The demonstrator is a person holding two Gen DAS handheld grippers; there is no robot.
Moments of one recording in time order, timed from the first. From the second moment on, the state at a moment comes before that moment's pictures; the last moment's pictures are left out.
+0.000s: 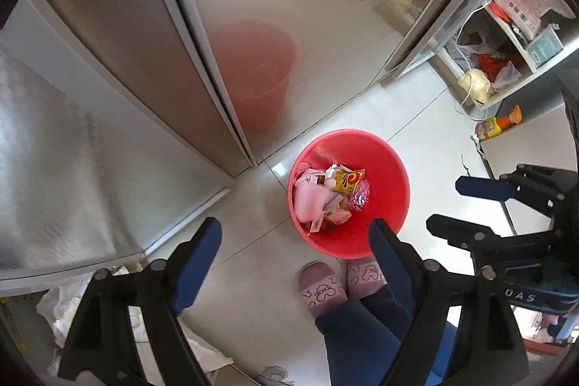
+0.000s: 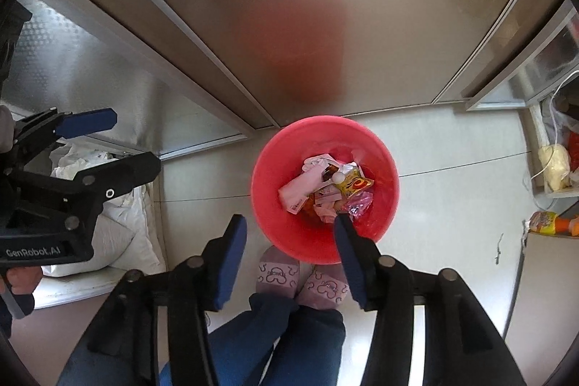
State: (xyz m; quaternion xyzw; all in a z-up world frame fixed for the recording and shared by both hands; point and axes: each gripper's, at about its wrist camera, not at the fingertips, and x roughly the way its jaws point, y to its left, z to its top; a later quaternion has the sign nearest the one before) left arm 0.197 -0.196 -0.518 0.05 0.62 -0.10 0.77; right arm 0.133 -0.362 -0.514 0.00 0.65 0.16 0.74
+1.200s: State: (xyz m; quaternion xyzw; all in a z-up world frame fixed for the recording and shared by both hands) left arm 0.004 -0.225 -0.085 0.01 0.36 0.11 0.93; right arm 0.017 -0.351 -0.088 -0.10 0.37 0.22 0.90
